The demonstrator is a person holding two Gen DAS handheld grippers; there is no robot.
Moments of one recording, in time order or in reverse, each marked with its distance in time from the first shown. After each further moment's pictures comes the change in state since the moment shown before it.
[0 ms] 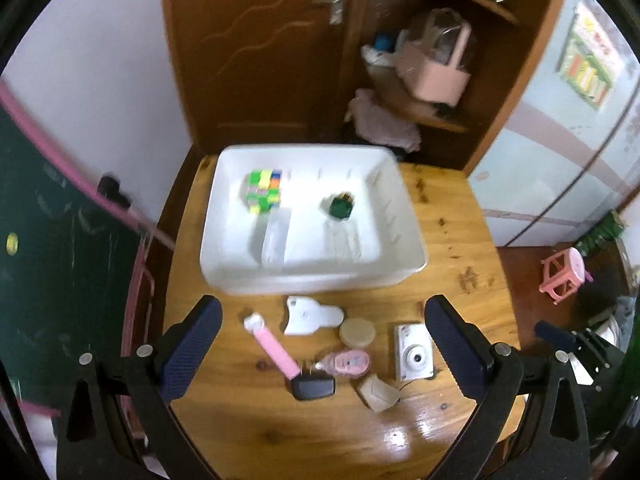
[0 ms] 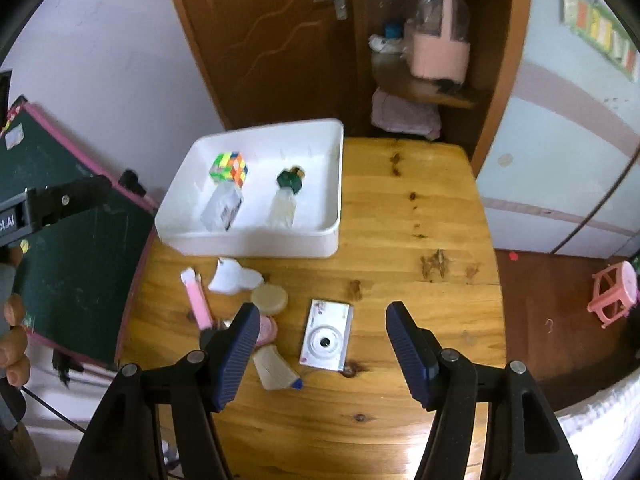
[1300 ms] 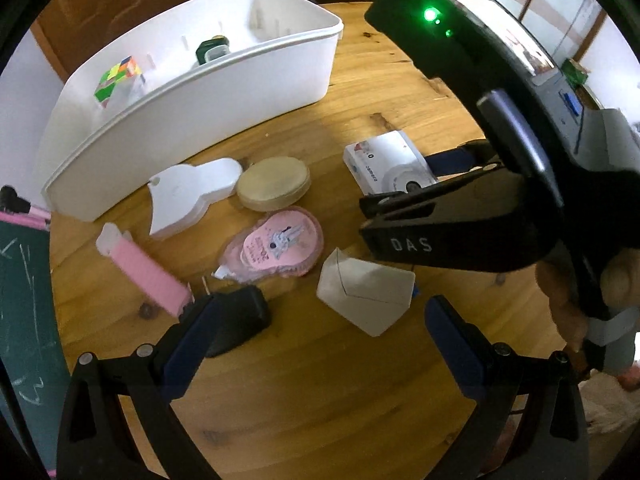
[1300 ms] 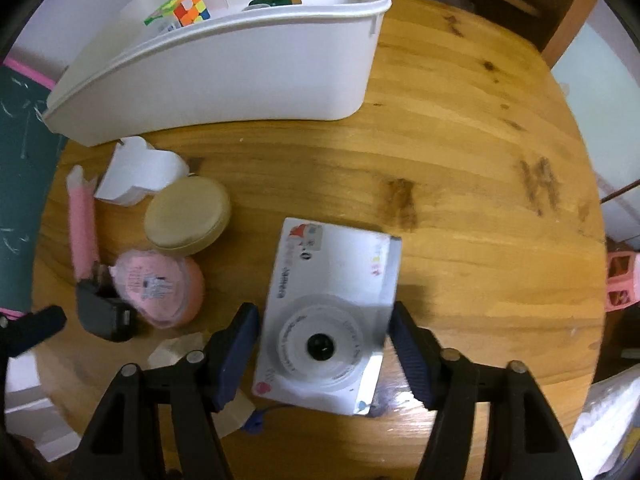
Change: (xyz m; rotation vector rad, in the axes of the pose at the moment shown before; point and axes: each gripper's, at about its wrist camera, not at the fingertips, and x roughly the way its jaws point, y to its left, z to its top) left arm 0.142 -0.065 -0.141 0.422 0.235 -0.114; right arm 0.201 0.019 -0.049 -0.062 0.291 -0.086
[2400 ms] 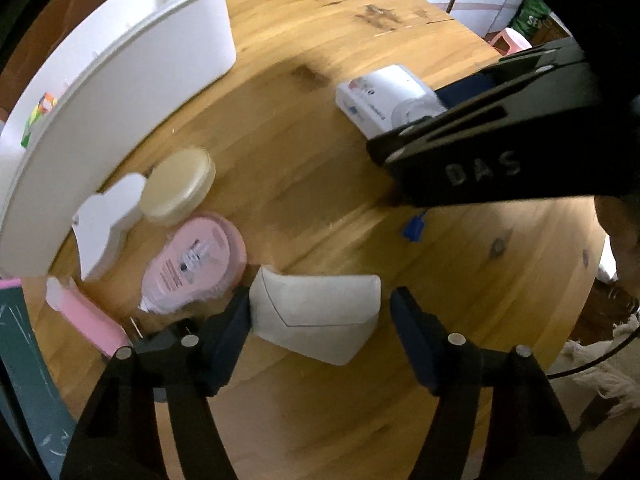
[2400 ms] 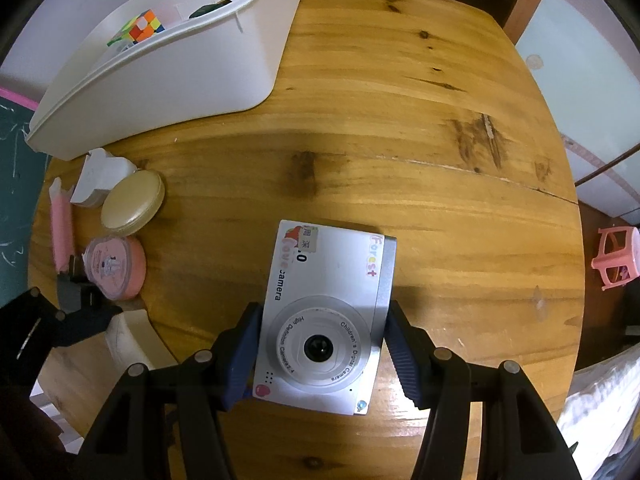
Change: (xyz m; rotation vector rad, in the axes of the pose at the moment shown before) left arm 0.052 -0.047 0.009 0.191 0.136 -0.029; right arm -0.008 -0.057 -0.006 0.082 0.019 0.013
